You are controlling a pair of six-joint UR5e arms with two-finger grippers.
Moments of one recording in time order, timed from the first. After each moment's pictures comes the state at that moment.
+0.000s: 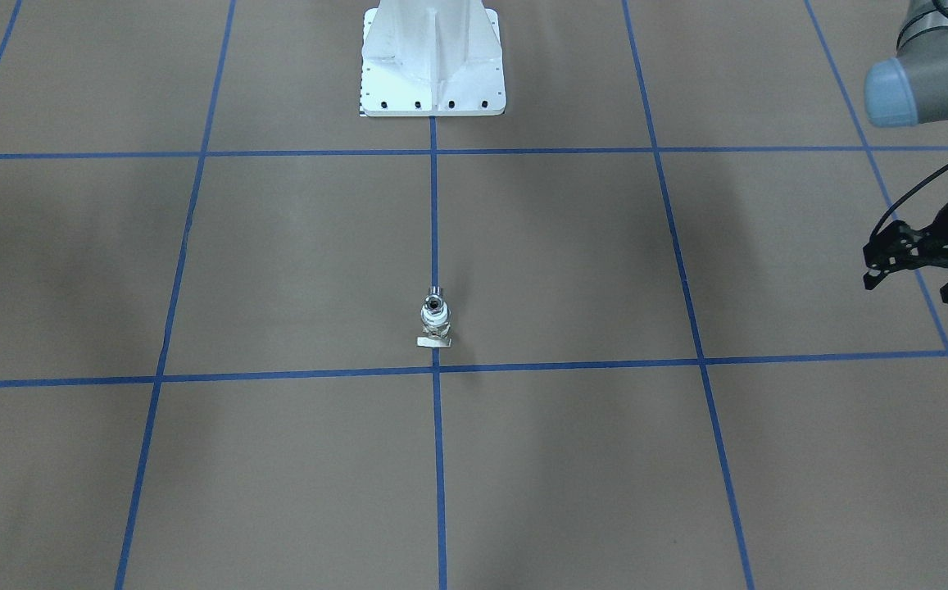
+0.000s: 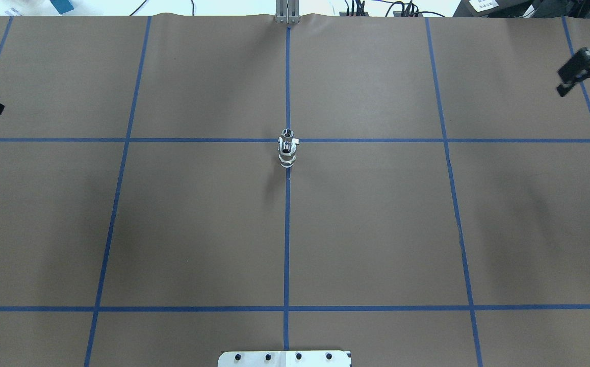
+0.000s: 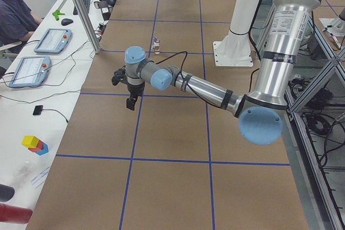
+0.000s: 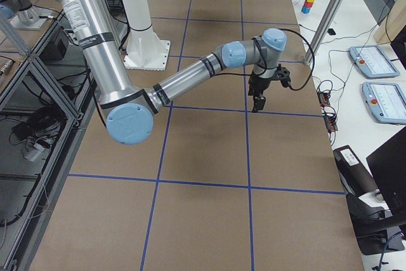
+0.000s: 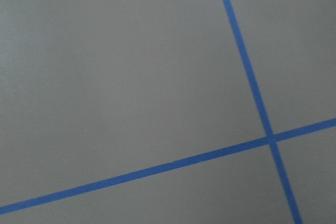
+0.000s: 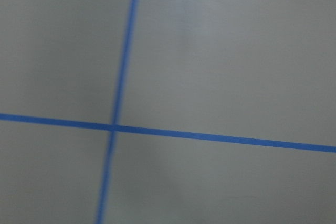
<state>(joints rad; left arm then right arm) -1.26 -1.72 -1.73 -1.72 -2.22 -0.25 1.33 -1.26 1.73 -1.92 2.29 0.12</state>
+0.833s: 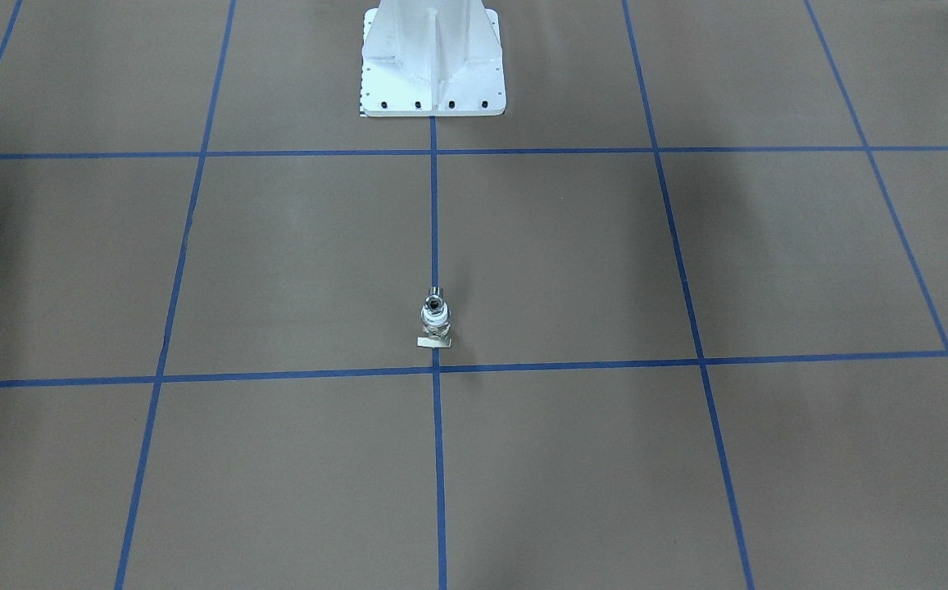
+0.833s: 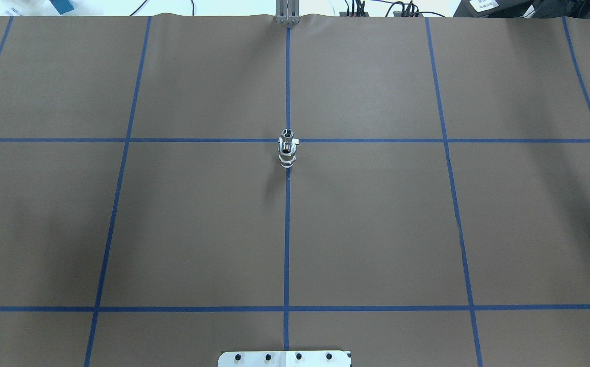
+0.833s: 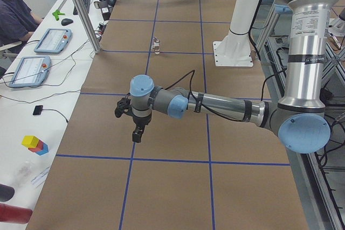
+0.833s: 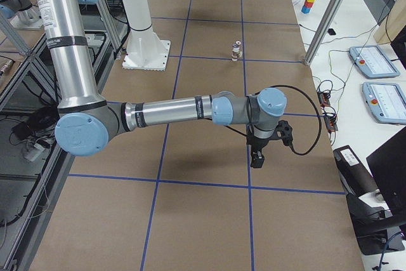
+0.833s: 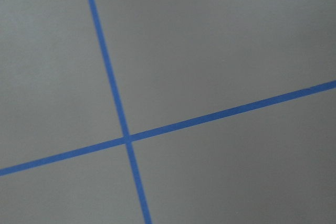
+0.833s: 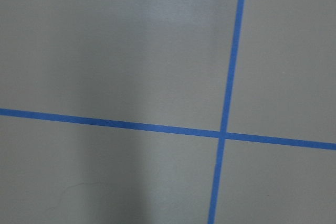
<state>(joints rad) -1.42 -1.56 -1.69 -1.75 -2.24 -0.09 1.49 -1.41 1.53 -1.62 2.30 0.00</state>
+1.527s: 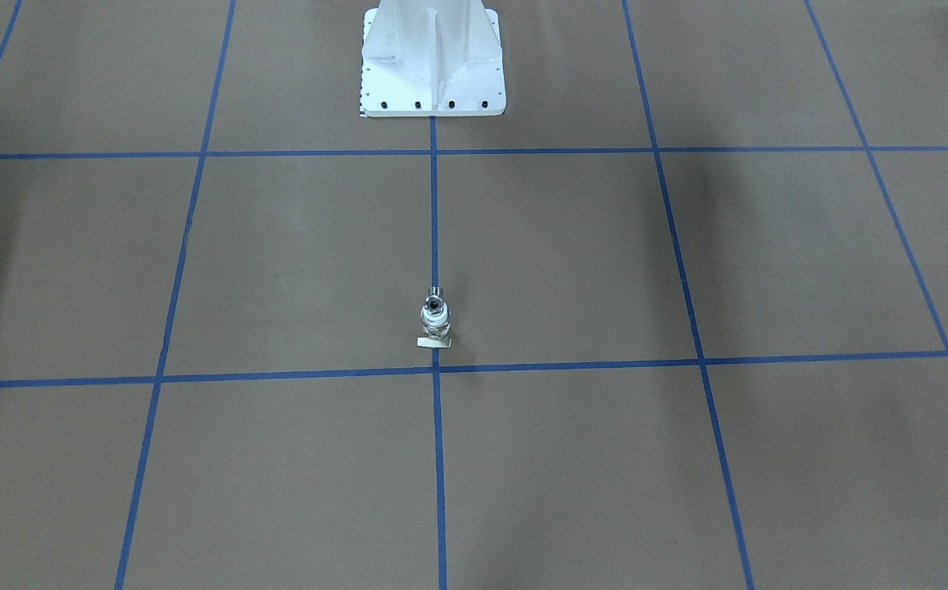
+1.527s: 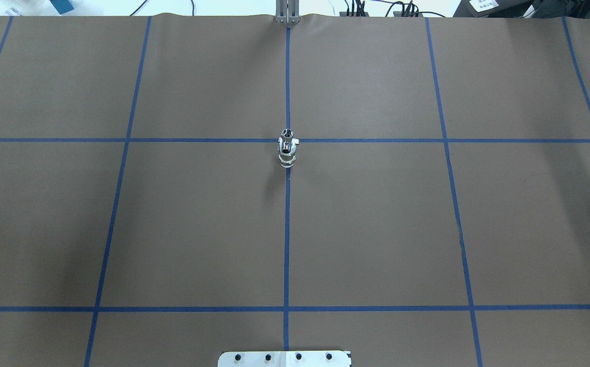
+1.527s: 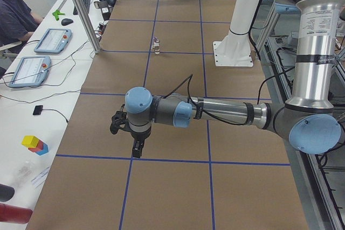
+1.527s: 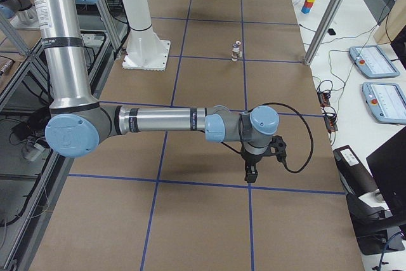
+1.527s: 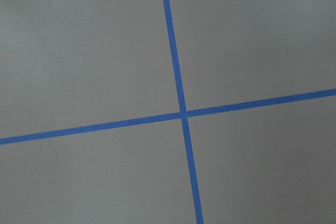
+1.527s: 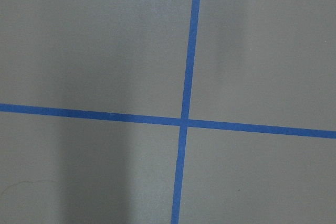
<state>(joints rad) -1.58 -1.58 -1.65 -1.62 -2.33 0.03 1.50 -1.44 1.50 -1.58 2.30 0.03</state>
